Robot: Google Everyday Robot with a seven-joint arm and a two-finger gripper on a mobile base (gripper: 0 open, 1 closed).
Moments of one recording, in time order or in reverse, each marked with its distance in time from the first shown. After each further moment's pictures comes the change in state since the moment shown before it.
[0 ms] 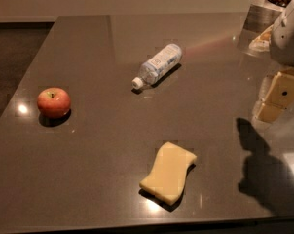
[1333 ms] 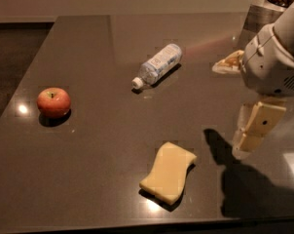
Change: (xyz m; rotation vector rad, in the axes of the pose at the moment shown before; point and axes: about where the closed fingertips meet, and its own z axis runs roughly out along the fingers) arm -0.045 0.056 0.020 -0.118 -0.152 -0.199
